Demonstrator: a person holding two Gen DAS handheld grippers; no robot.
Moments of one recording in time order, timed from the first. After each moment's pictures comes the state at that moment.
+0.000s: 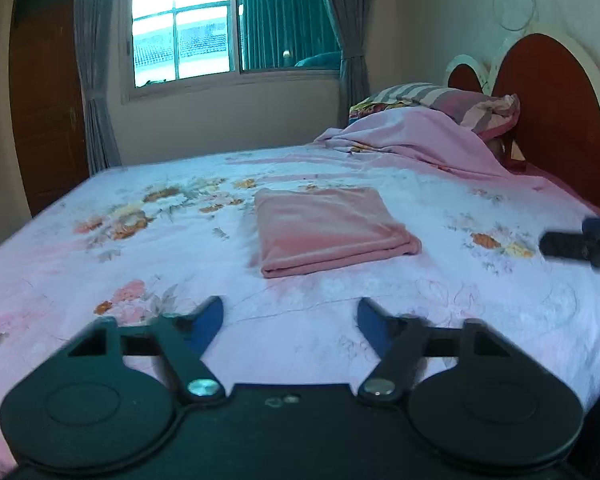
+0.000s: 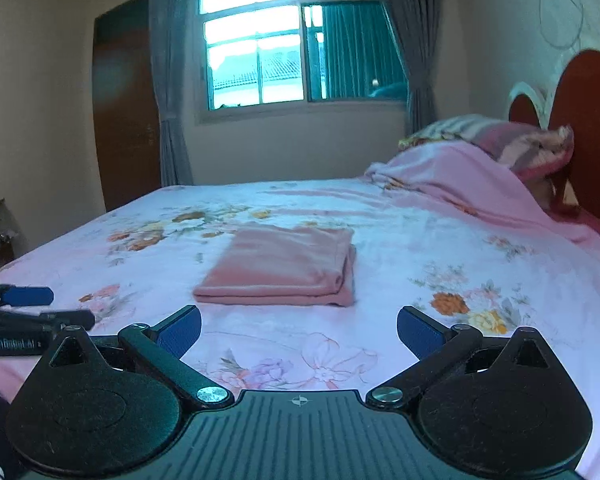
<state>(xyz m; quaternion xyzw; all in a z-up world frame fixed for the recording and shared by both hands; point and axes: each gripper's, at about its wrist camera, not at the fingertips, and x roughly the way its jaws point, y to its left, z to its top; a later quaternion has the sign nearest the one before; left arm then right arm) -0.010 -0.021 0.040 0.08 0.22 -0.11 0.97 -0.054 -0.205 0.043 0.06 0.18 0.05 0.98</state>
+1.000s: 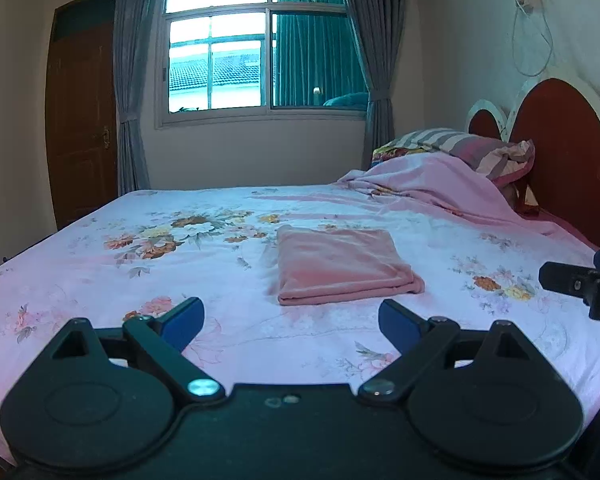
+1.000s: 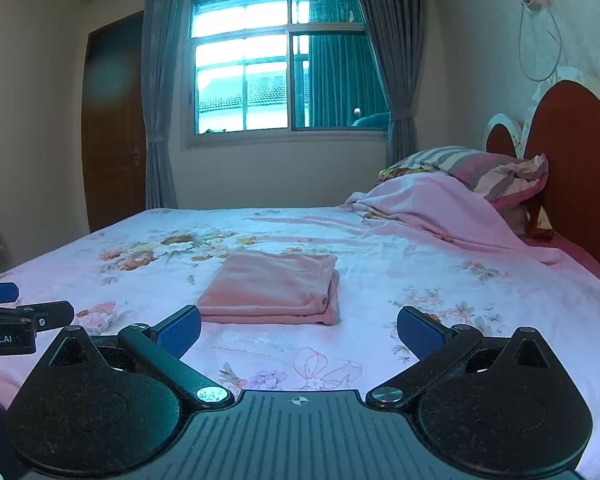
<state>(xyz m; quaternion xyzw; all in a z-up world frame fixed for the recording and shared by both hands) -0.050 -0.016 0.059 0.04 0.17 -0.08 0.98 -0.095 -0.199 0.057 0.05 0.14 0.02 0.99</state>
